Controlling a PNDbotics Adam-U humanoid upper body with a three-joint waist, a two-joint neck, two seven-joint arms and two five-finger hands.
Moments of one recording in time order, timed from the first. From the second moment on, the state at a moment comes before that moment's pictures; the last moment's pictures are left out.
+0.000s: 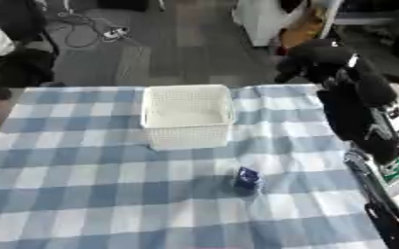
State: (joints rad) left arm -0.35 0.36 -0.16 -1.98 -0.10 -0.17 0.36; right arm -0.40 -0.48 0.08 -1.98 -0.16 -0.49 0.25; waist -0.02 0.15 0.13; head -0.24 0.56
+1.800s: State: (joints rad) left arm -0.34 0.36 -0.16 -1.98 -0.10 -0.17 0.35; right arm -0.71 -0.69 0.25 -1.38 0.77 -0.91 0.00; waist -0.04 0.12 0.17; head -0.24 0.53
